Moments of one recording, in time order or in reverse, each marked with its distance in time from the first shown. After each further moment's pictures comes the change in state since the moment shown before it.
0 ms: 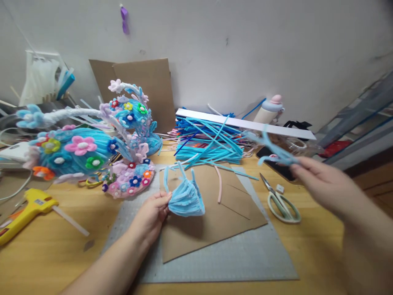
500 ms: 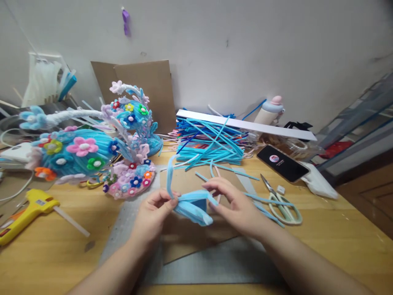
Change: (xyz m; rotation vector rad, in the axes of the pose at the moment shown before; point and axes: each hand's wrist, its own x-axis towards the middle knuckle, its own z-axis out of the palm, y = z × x) left_hand -0.014 0.001 0.005 0.264 -0.022 0.420; right_hand -0.037 -0.135 0.070 0.765 -0.317 -0.424
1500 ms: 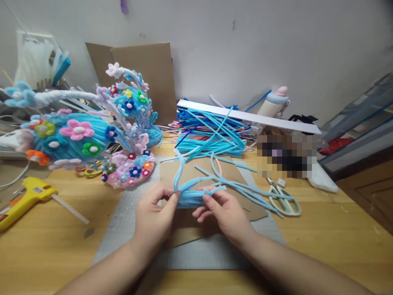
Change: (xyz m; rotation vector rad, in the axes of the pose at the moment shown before) left_hand -0.021 0.000 0.012 0.537 0.149 0.322; right_hand -0.017 -0.004 0.060 0.887 0.137 0.505
